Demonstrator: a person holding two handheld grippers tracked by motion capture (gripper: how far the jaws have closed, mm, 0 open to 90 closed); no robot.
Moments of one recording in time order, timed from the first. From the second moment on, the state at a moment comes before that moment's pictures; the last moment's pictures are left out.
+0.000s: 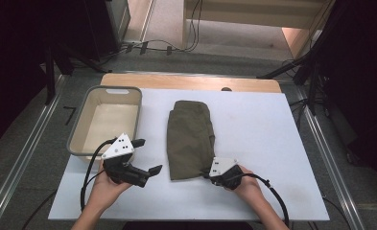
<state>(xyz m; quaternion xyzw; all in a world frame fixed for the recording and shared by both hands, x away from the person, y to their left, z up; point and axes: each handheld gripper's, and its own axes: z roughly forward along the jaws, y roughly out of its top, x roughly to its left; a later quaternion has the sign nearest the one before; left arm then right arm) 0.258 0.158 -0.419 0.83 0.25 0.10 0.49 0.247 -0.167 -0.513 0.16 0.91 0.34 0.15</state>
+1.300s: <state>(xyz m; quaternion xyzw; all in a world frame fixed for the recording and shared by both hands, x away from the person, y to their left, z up) 0.306 0.122 -0.390 0.82 0.28 0.08 0.49 0.251 -0.169 -0.512 0.18 0.91 0.35 0.12</state>
